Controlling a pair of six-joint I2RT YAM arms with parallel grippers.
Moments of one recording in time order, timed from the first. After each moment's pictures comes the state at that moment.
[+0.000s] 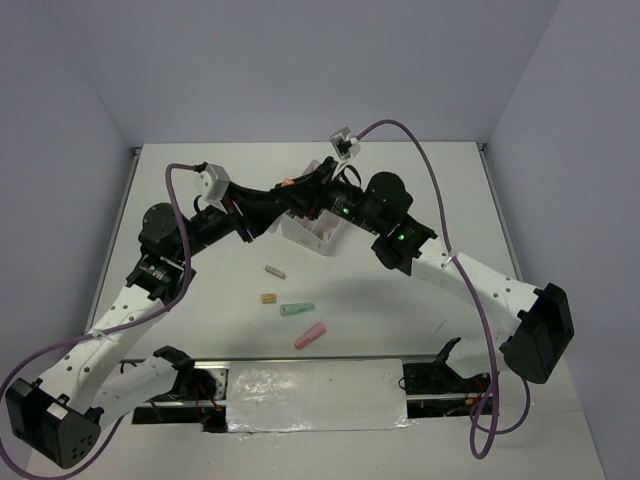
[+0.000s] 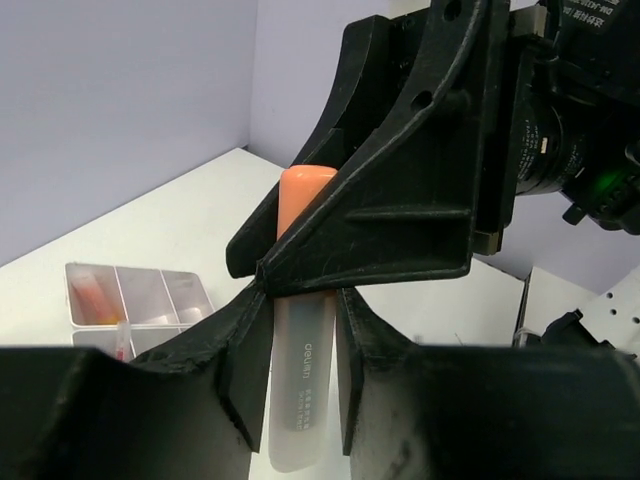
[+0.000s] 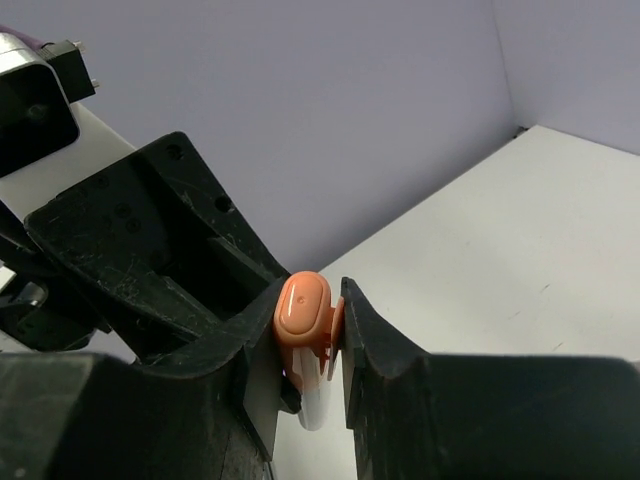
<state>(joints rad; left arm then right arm) -0.44 0.92 0.84 0.33 0.53 -0.29 0.79 1.33 1.13 0.41 -0.29 0.53</state>
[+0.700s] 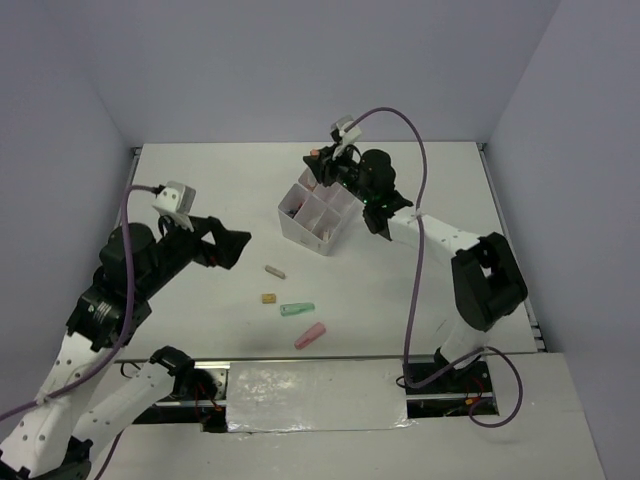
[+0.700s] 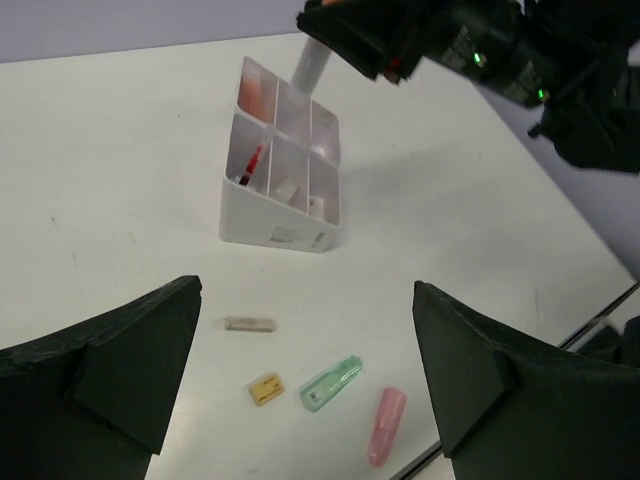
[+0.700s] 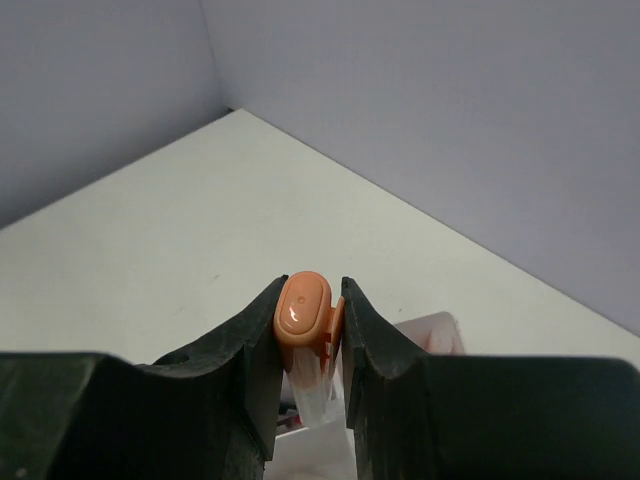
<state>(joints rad) -0.45 0.71 1.04 -0.50 0.09 -0.29 0.53 1.65 1.16 0.60 -0.22 0.06</state>
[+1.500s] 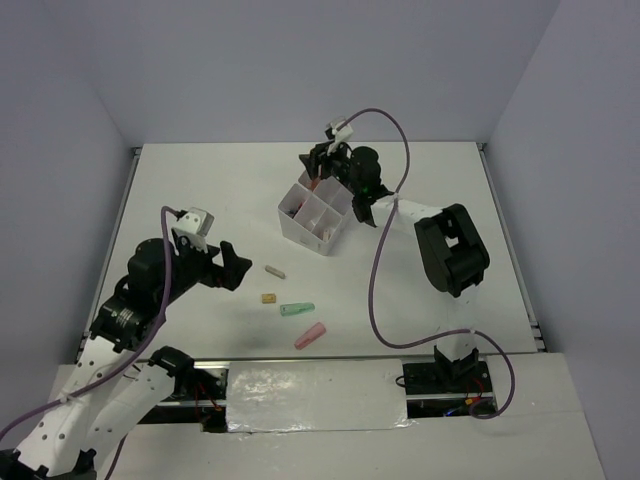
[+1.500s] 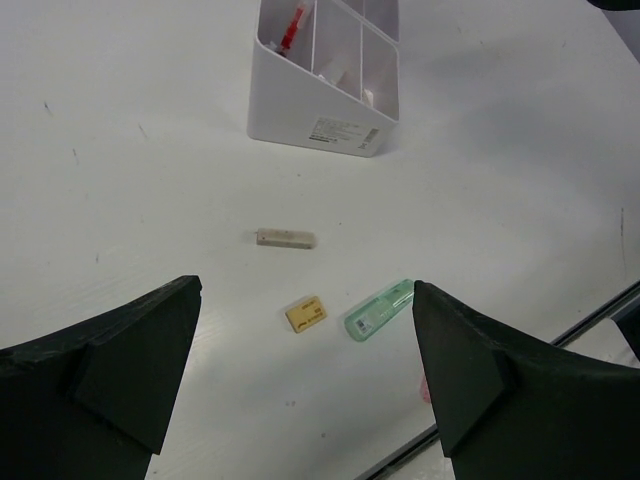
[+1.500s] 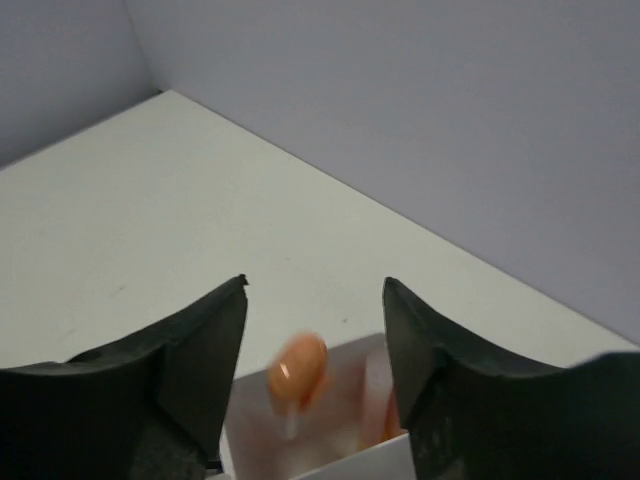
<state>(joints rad) -0.40 0.59 0.76 -0.52 0.14 -0.21 0.47 2.00 1.33 0.75 -0.22 0.02</state>
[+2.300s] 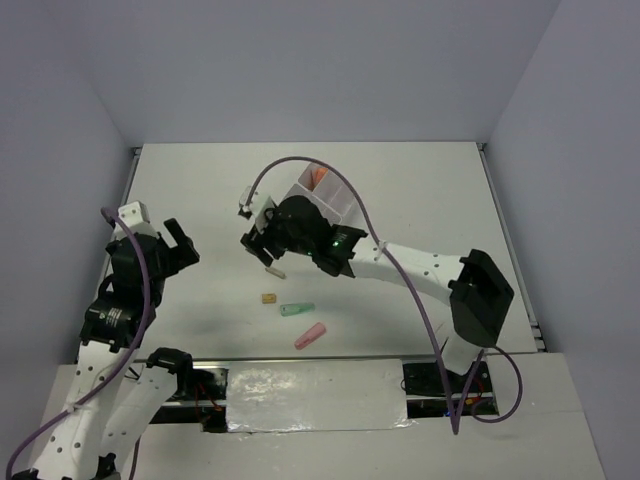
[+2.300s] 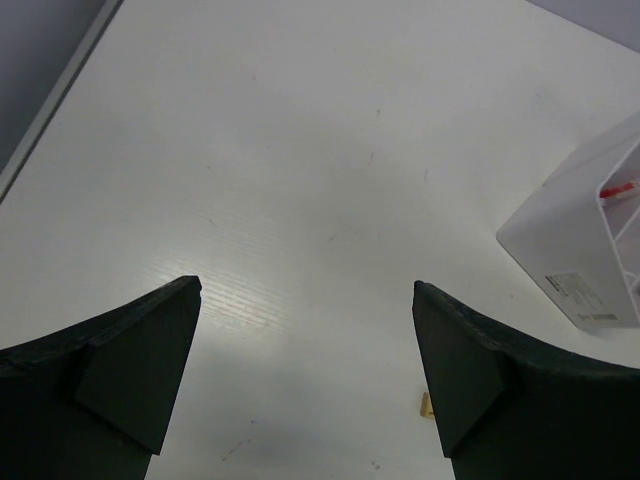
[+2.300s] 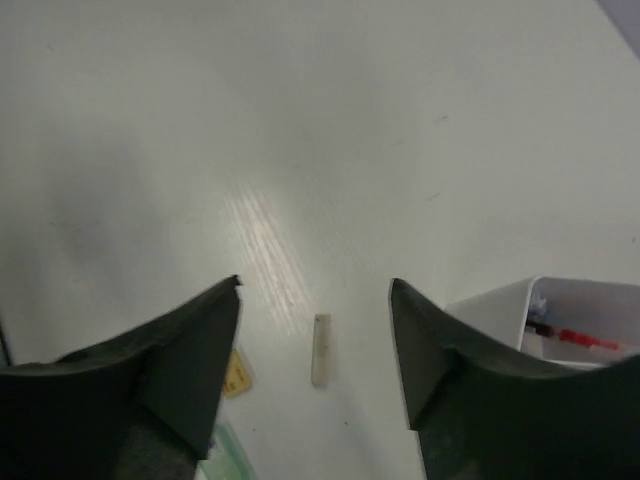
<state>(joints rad) -0.19 0.61 0.82 -0.68 -0.41 -0.43 0.97 1.65 1.31 0.02 -0.08 -0.15</state>
